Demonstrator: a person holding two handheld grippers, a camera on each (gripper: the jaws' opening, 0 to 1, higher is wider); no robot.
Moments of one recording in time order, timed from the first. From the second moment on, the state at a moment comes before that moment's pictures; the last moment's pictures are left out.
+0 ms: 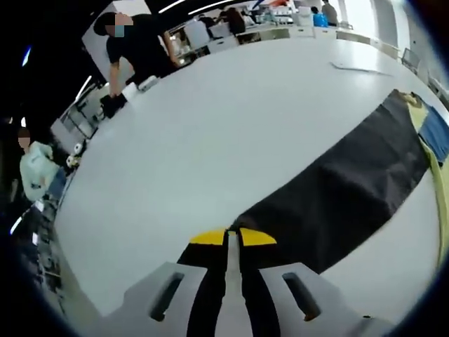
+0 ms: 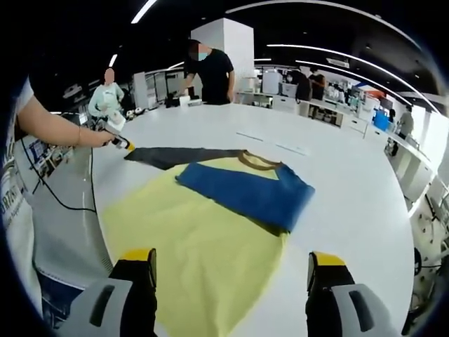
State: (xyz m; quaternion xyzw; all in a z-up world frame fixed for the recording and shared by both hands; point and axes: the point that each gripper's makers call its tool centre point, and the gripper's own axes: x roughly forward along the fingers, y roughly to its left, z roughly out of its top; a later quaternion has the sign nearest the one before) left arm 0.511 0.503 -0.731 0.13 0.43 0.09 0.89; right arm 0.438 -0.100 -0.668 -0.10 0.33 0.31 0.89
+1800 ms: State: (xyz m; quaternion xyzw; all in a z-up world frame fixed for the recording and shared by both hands) left arm 0.471 0.461 -0.747 -0.05 0.37 0.10 0.92; right arm 0.431 -0.096 -0.672 -0.08 0.32 0.32 0.89
